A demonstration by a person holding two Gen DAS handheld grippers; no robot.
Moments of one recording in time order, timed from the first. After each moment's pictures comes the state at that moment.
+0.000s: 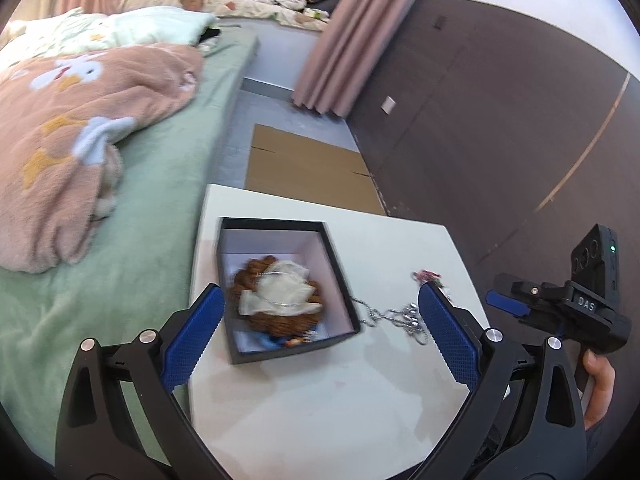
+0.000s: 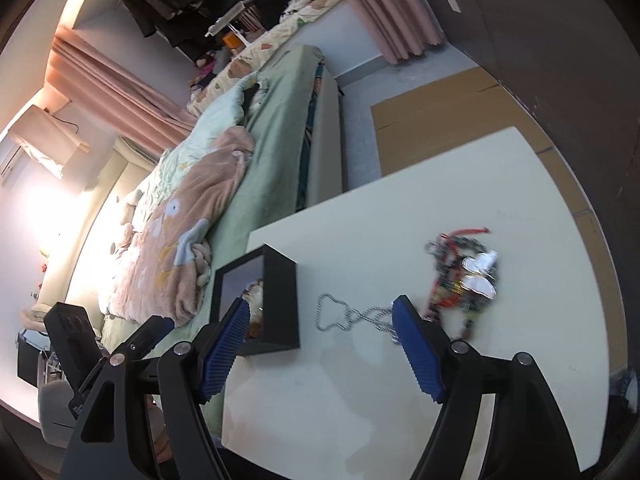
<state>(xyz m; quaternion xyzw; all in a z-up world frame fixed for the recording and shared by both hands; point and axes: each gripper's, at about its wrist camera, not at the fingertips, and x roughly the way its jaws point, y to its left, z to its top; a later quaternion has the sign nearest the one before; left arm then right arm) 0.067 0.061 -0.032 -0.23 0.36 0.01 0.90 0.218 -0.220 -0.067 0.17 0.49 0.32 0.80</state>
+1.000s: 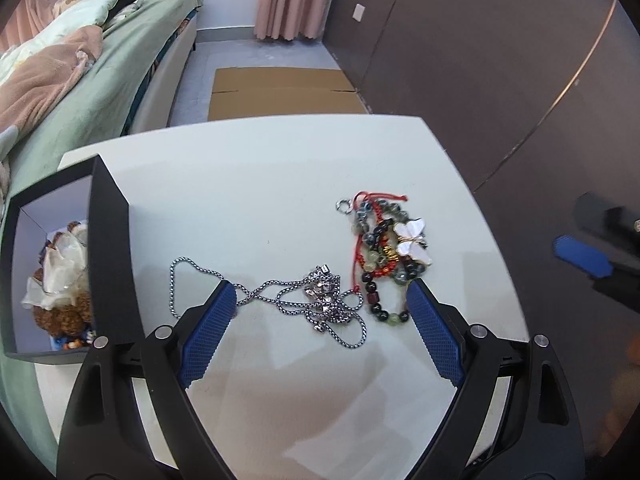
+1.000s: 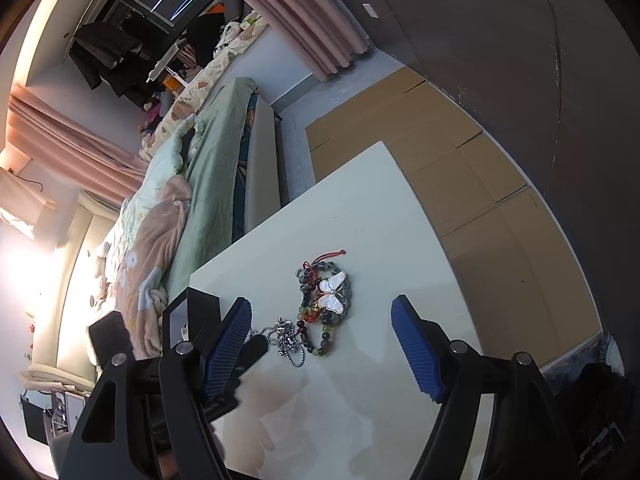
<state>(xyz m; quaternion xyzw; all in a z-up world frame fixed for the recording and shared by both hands) 0.173 -0.099 -0.103 -0.13 0.48 0.00 0.87 0.246 -0.336 -0.081 0.22 0.49 0.22 0.81</state>
